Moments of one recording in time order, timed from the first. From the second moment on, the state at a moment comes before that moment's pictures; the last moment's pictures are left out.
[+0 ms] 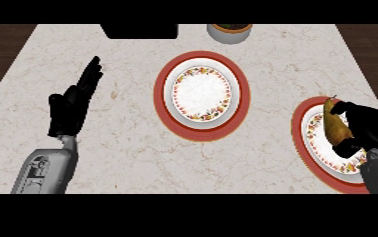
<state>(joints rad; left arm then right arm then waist) -0.24 0.20 0.02 -1.43 -0.09 0.03 0.09 -0.19 -0.48 -0.05 -1.13 1.10 -0.04 0.12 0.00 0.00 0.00</state>
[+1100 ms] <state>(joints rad) -0.23 0.19 0.03 -1.43 -0.09 0.02 0.09 -0.29 -0.41 -0.14 -1.47 0.74 0.04 -0.23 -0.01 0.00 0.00</state>
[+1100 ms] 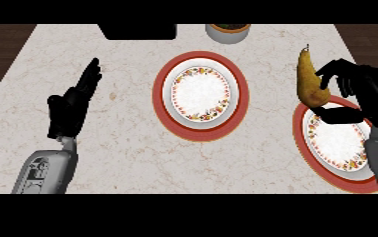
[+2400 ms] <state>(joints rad) -0.28 0.17 0.04 -1.43 -0.11 0.00 0.12 -0.73 -0.01 0.22 -0.97 0.90 -0.07 0.12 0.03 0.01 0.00</state>
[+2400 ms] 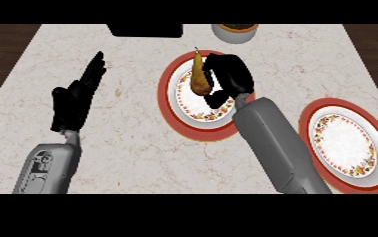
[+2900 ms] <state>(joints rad) -0.30 0.16 0.02 -1.42 -0.12 0.00 0.12 -0.86 0.00 0.30 -0.60 0.58 -0.26 0.04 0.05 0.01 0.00</state>
